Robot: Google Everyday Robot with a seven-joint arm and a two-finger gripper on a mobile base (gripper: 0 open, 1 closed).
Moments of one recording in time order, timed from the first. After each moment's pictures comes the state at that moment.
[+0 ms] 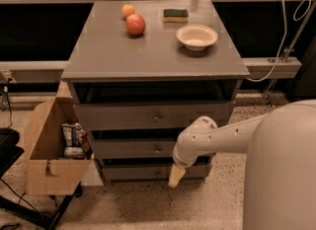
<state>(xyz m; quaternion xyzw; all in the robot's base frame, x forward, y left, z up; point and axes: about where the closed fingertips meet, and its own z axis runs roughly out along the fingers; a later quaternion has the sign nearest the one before) 0.560 -0.077 0.466 -0.59 0.79 0.00 0.14</state>
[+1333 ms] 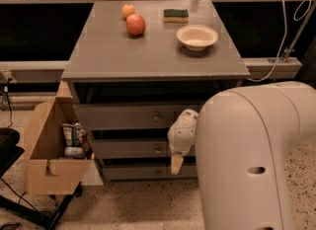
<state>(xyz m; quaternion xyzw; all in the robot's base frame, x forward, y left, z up) 0.627 -0.081 0.432 -0.64 0.75 -0.07 0.12</state>
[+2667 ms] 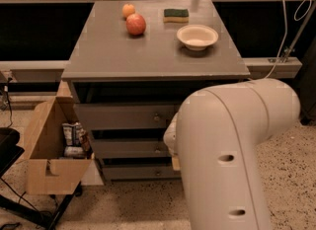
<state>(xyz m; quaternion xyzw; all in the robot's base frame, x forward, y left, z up) 0.638 -0.089 0.408 -0.67 0.73 -0.11 0.09</state>
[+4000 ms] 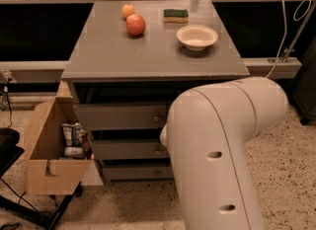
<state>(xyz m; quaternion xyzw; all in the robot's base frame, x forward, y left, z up) 0.642 -0.085 0.402 -0.67 0.73 -0.12 0.07</state>
